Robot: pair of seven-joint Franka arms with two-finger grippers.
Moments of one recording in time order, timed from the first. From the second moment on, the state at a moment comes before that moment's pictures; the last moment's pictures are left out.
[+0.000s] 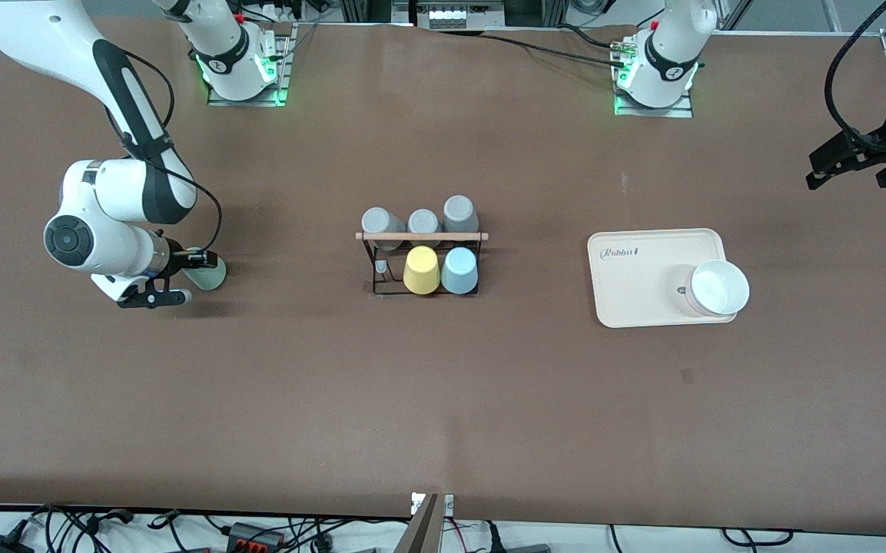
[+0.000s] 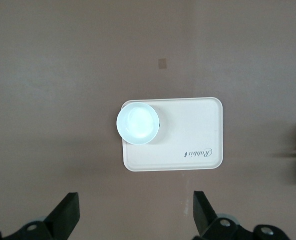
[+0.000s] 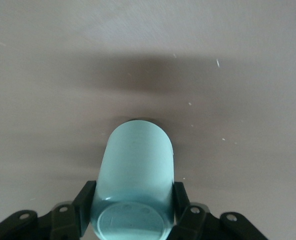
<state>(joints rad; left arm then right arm) 0.04 -0.09 0.00 -1.70 0.02 1.63 0.00 0.02 0.40 0.01 -1.99 -0.01 2.15 -0.04</state>
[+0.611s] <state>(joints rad) 0.04 -0.11 0.00 -1.67 0.02 1.59 0.00 0.27 0.43 0.08 -1.58 0.08 1.88 0.32</state>
